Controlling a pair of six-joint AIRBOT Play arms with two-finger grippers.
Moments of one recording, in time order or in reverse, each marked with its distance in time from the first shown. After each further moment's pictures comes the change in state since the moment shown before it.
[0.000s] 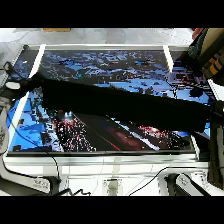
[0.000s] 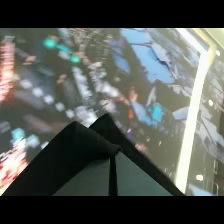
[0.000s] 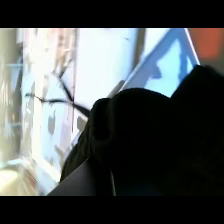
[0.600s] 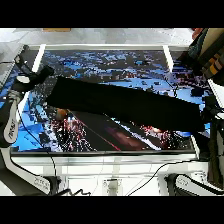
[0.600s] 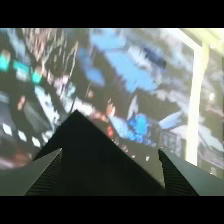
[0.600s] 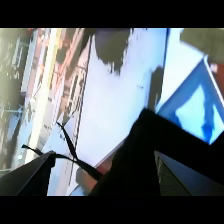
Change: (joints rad) left arm -0.038 -0.093 0.154 0.004 -0.010 0.082; right arm 0.193 -0.140 0.014 -0.054 -0.426 -0.013
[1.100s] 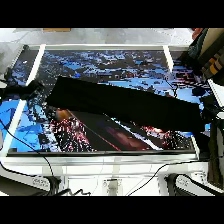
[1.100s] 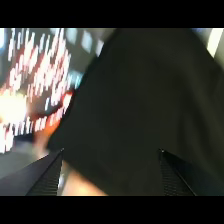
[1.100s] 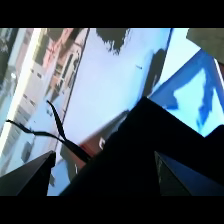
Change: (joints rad) left arm 0.201 0.117 -0.132 0.234 -0.539 -0.237; right arm -0.011 0.022 0.011 -0.130 0.110 -0.006
